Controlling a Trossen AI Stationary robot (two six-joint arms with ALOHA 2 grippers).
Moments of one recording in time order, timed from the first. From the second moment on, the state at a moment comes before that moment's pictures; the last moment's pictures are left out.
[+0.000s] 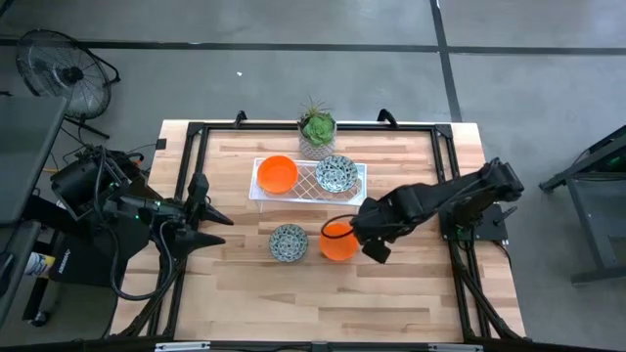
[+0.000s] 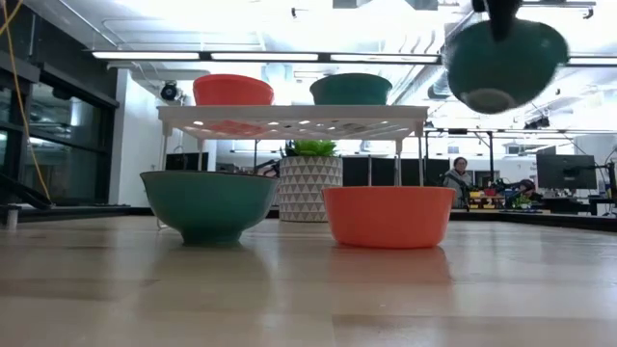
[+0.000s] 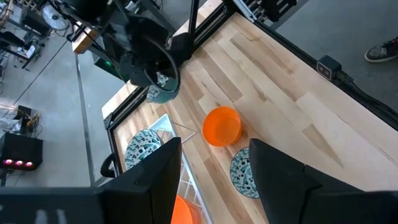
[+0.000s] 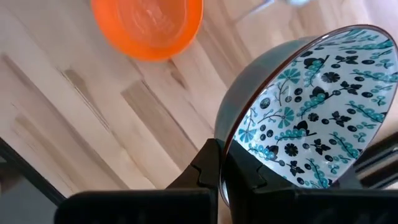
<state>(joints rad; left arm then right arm) -0.81 1.51 2.33 -1.57 -0.61 0.18 0.31 1.68 1.69 -1.57 0.08 0.88</state>
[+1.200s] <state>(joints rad) -0.81 1.51 2.33 -1.57 -0.61 0.10 0.04 1.68 1.98 -1.55 0.26 -0.22</state>
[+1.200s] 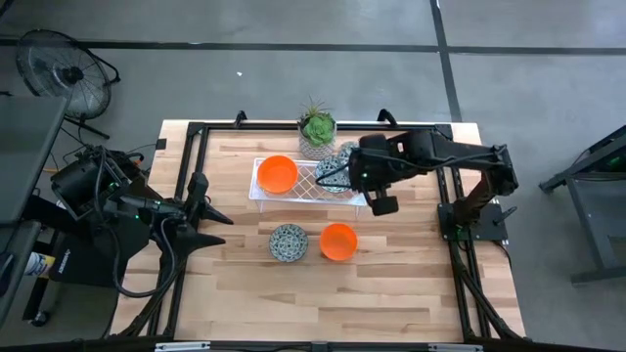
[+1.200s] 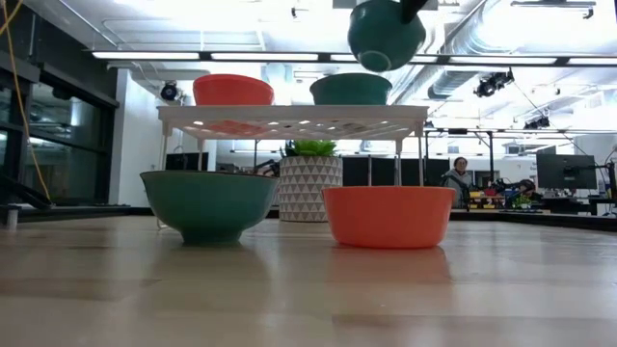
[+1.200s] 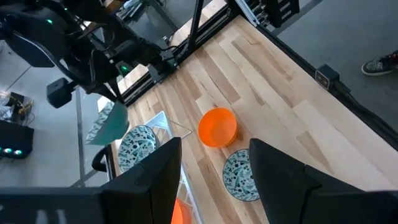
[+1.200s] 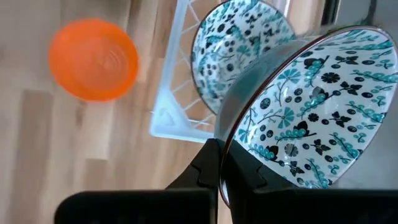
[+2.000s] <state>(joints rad) -0.81 1.51 2.33 -1.57 -0.70 0.00 0.01 1.80 1.98 -1.45 0.35 -0.79</state>
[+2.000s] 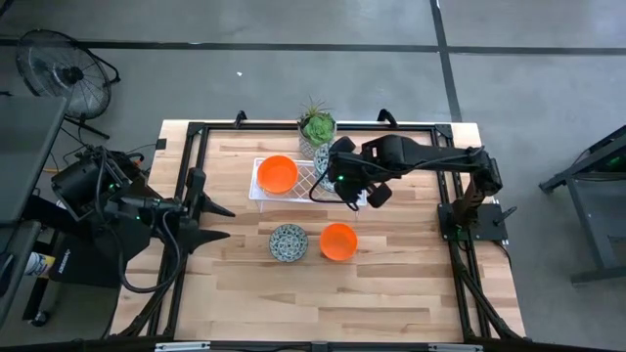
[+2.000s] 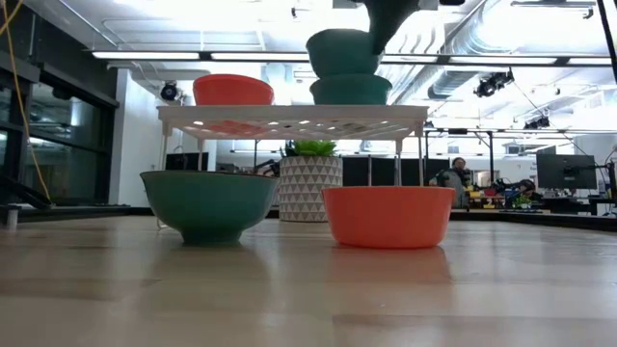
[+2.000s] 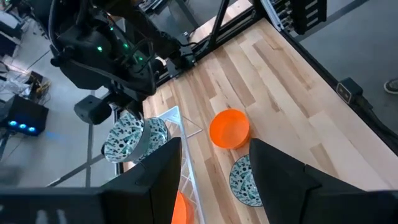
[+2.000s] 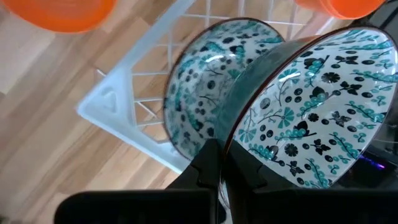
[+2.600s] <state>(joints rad) -0.81 1.52 2.33 -1.57 -0.73 -0.01 0.01 1.83 1.98 -1.45 0.31 -0.84</state>
